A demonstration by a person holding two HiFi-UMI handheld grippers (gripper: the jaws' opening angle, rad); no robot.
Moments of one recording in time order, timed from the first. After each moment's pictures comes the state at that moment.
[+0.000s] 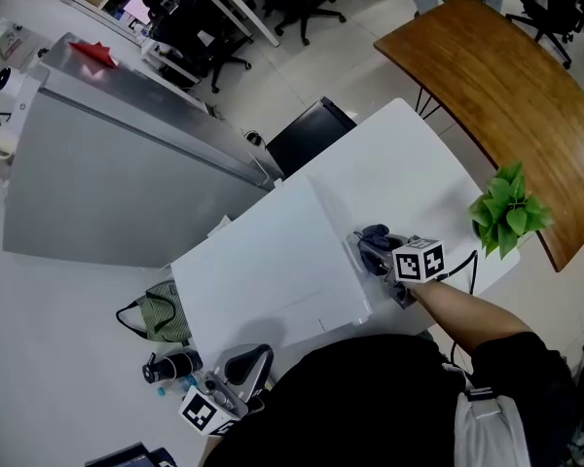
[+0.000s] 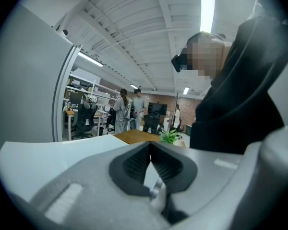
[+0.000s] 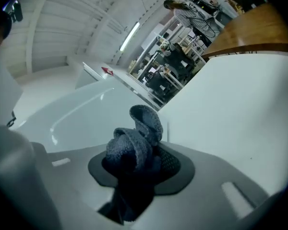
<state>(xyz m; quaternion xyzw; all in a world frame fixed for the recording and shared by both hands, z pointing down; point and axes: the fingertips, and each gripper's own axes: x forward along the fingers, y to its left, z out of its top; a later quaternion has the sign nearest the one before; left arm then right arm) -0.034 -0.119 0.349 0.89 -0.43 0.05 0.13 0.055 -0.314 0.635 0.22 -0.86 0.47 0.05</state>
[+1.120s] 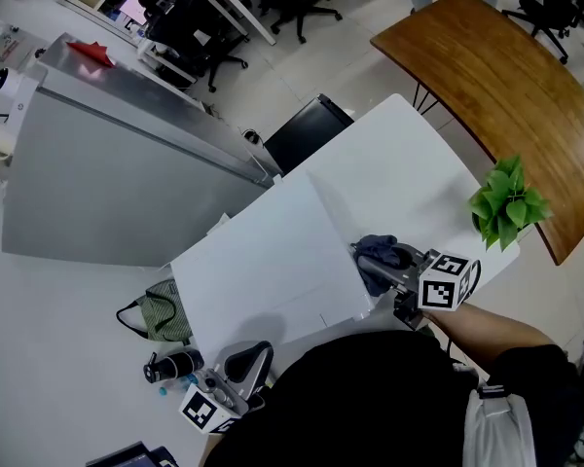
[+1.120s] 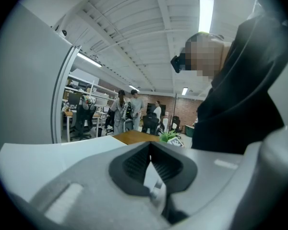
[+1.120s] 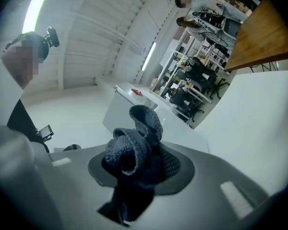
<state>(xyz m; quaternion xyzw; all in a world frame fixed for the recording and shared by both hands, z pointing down) -0.036 -0.118 0.346 0.90 -0.42 0.05 0.12 0.079 -0.274 0.495 0.15 -0.88 0.43 -0.11</state>
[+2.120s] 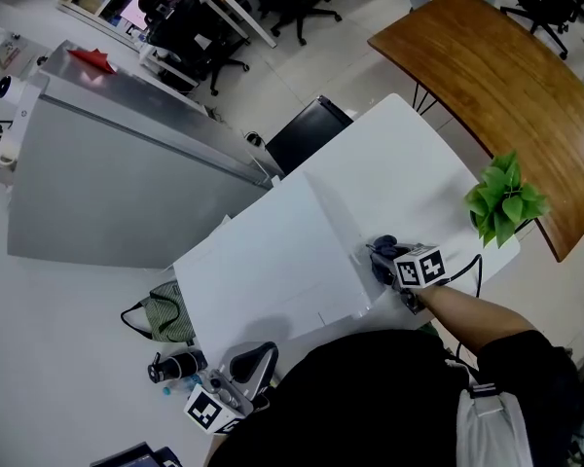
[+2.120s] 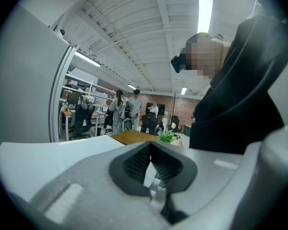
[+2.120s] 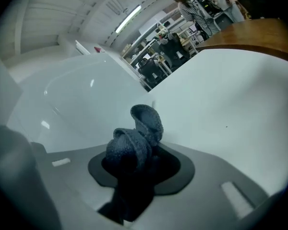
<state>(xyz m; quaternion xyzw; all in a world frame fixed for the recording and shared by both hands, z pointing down) -0.024 -0.115 0.346 0.90 -0.42 0.05 0.13 0.076 -0.268 0.692 0.23 -0.84 0.46 0.16</state>
